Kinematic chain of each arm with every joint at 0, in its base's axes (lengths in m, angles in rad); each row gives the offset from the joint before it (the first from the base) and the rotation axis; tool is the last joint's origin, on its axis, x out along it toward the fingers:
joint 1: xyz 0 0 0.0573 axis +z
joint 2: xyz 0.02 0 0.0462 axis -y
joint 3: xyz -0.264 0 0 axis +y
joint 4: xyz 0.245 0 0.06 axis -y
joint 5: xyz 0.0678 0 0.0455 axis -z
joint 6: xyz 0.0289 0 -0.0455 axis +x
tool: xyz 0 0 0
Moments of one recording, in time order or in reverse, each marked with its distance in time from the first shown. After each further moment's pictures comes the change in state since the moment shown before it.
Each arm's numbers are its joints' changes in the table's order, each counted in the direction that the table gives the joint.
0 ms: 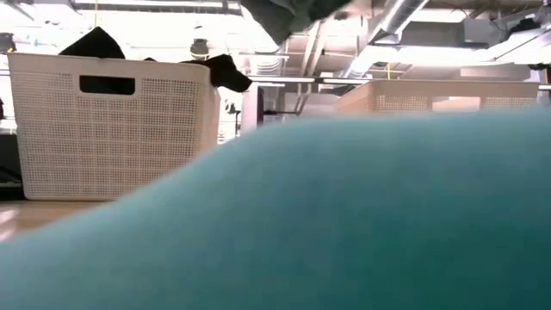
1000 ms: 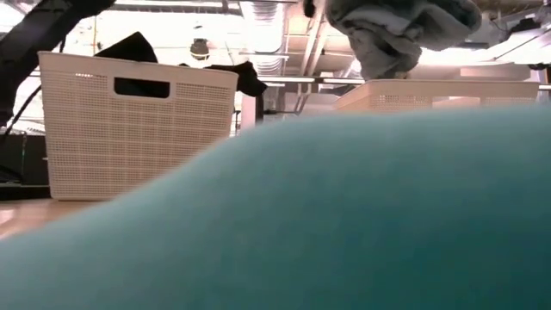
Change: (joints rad) left arm 0.417 -0.848 -0.776 0.364 0.180 -0.303; right arm 0.112 0.011 0.000 0.309 0.000 -0.258
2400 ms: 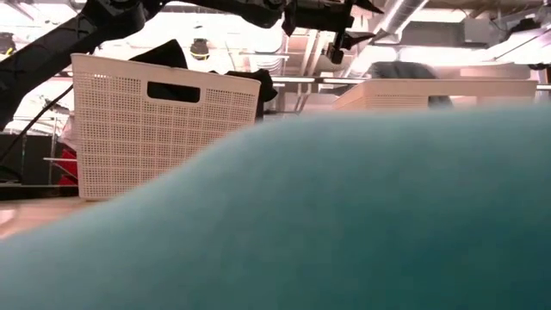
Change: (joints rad) left arm 0.009 -0.229 0.009 0.275 -0.110 -0.369; right arm -0.001 -0.001 0.001 -0.100 0.000 0.055
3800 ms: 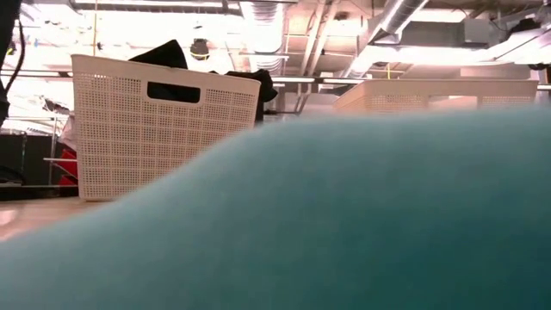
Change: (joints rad) left arm -0.202 0.588 -0.005 -0.451 0.061 0.708; right arm 0.103 0.000 0.000 -0.261 -0.002 0.285
